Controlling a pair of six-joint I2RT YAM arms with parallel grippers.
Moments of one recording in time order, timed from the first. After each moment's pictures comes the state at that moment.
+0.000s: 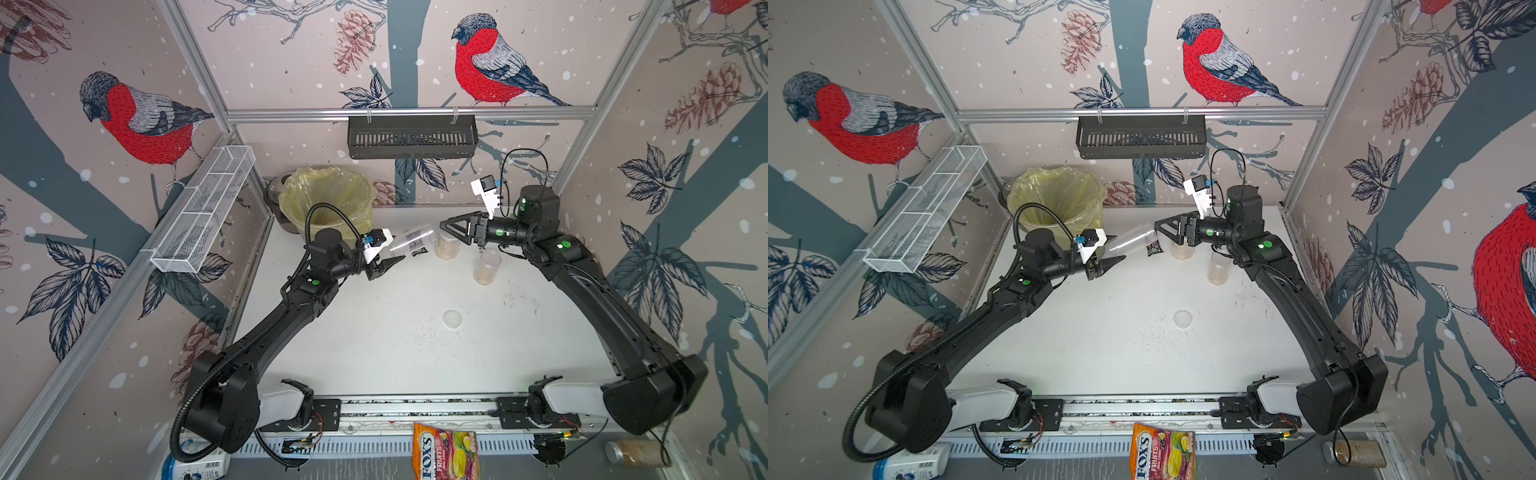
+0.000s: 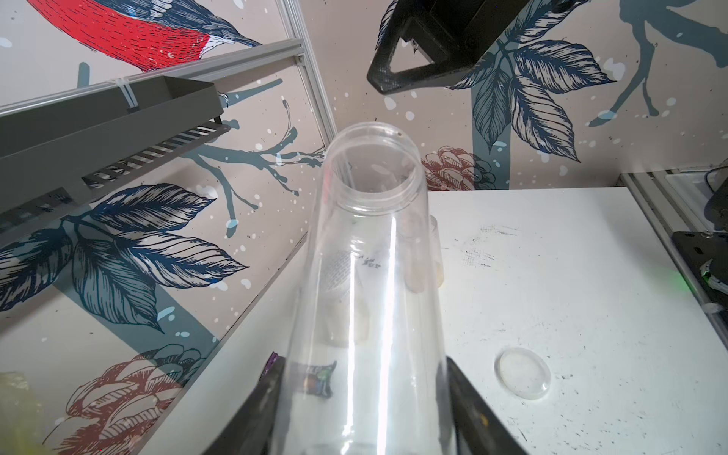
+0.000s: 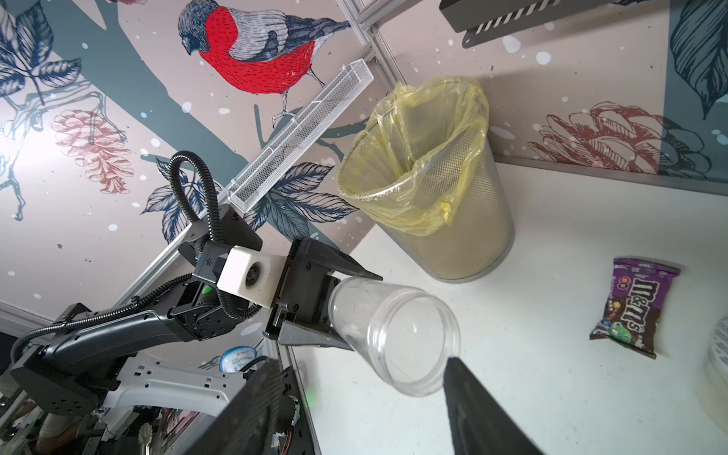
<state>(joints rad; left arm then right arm) -0.40 1.28 0.88 0.26 0.75 0.39 0.37 1.34 1.39 -0.36 -0.84 0.39</state>
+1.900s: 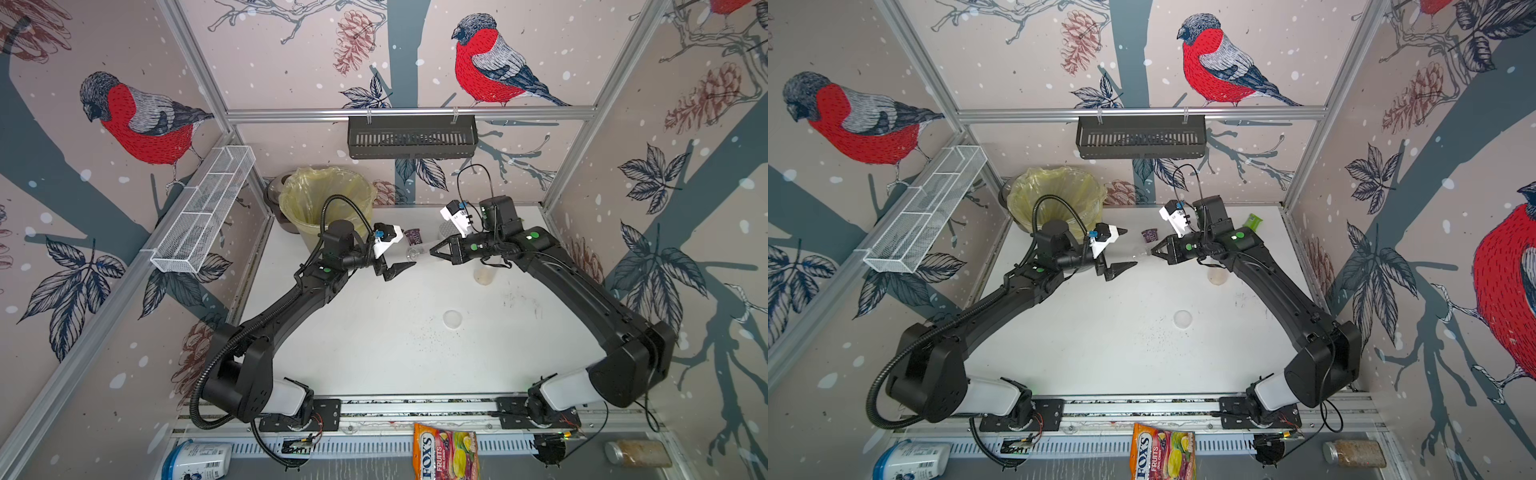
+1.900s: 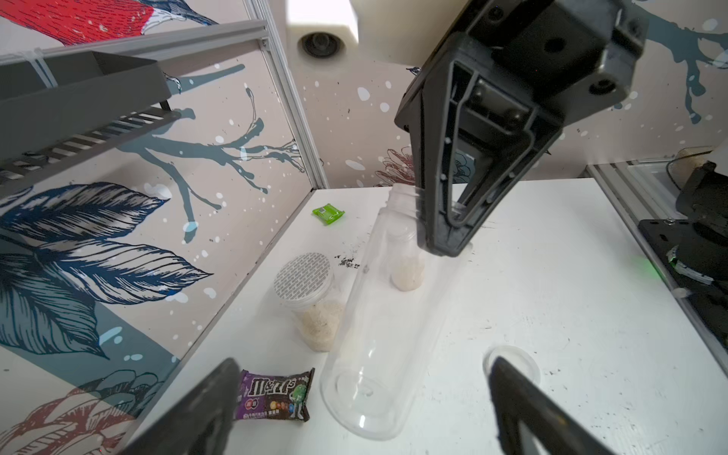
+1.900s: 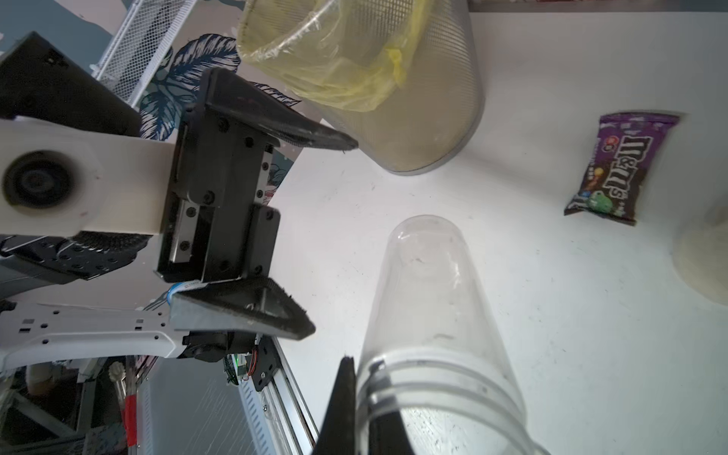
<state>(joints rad) -0.41 1.42 0.98 0.20 0.82 0.43 0.48 1.47 1.45 -0.70 -0.67 0.20</state>
